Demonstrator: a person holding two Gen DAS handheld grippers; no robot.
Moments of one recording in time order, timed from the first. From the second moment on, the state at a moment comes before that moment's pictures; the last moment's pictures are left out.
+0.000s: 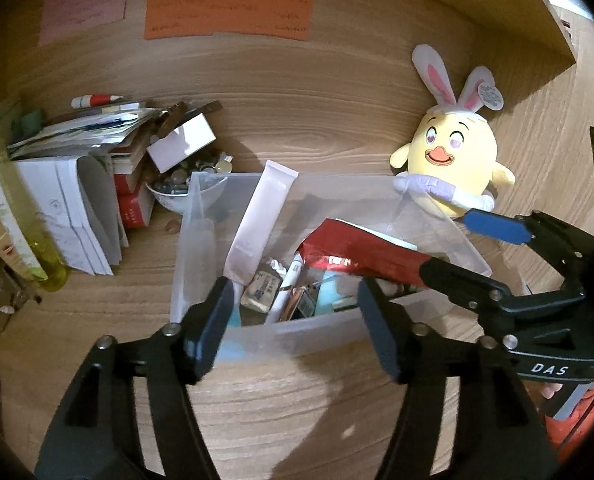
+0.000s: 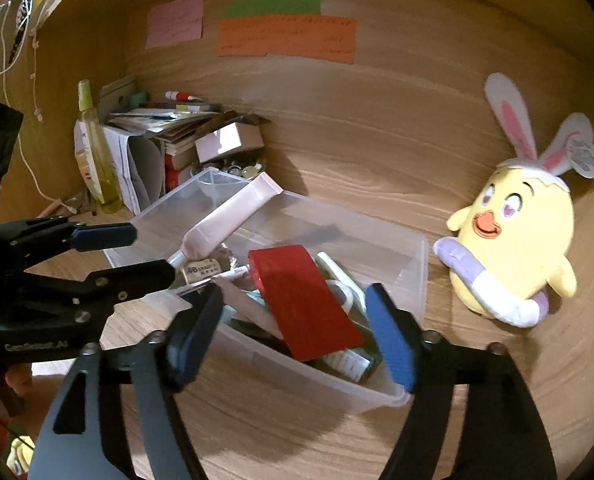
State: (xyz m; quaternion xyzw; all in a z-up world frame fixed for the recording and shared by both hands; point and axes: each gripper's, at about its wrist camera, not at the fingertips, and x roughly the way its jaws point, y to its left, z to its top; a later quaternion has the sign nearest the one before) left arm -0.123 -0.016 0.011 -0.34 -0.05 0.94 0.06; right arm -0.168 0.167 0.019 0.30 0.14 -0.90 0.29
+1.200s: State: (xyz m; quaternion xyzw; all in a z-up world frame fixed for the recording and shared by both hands) left arm -0.090 -0.006 0.012 -0.30 -0.02 0.95 0.03; right arm -0.147 0.198 0.017 0.31 0.08 -0.90 0.29
